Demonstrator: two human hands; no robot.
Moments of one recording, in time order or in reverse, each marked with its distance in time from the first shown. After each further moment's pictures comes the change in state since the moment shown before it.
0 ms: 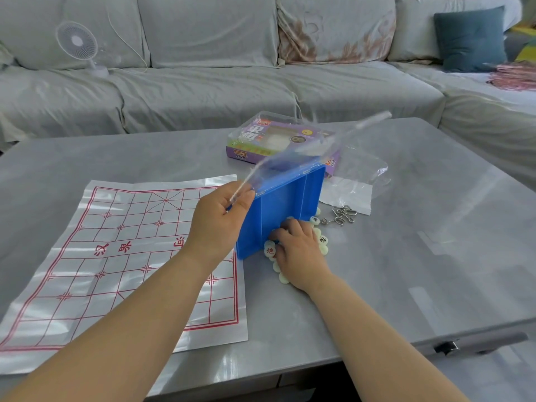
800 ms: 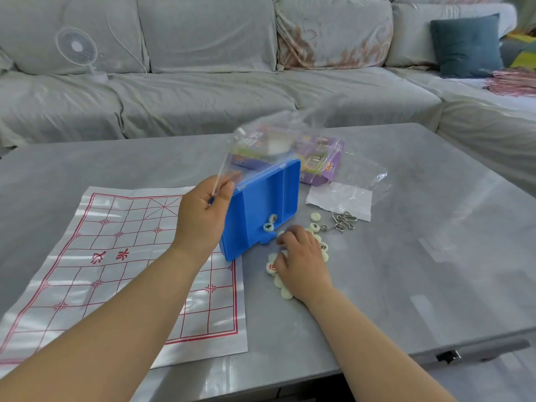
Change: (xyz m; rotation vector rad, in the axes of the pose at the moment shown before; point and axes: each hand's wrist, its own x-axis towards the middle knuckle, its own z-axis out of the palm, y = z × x) left_hand 0.018 -0.011 -0.009 -0.009 0.154 0.016; right_hand -0.001 0.002 0.009 0.028 0.272 0.057
